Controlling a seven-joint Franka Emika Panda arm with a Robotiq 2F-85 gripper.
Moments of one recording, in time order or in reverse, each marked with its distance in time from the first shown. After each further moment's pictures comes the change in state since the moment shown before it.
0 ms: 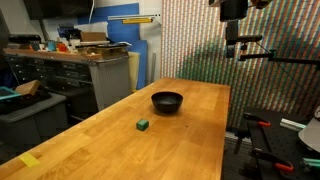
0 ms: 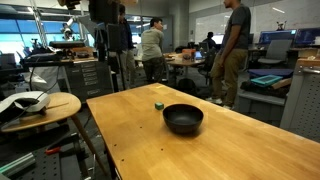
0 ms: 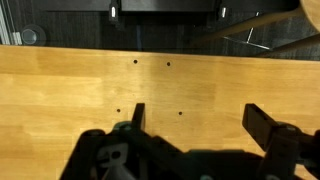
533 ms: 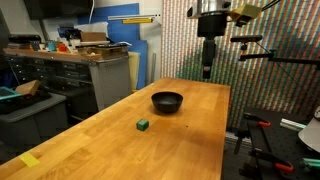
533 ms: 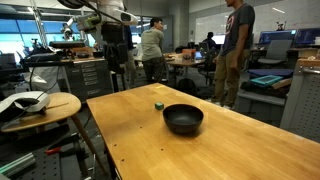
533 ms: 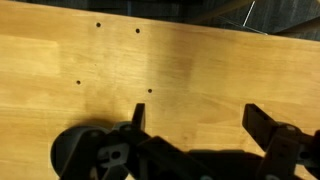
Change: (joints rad) arm 0.084 0.231 0.129 0.054 0.034 0.243 0.113
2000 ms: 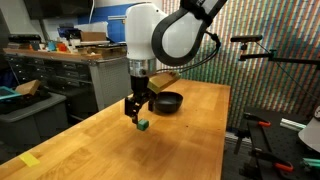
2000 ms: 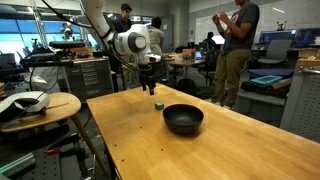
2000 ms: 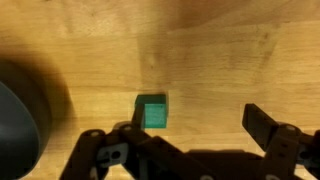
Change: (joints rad) arm 0.188 0.803 -0.096 0.551 -0.216 0.338 0.444
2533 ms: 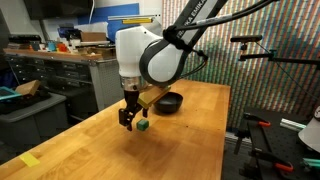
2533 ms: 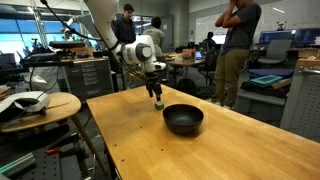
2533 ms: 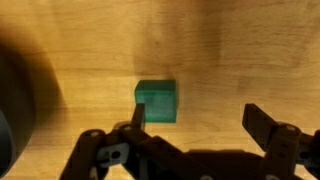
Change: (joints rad) arm 0.083 0.166 -0.106 0.147 -0.023 0.013 0.033
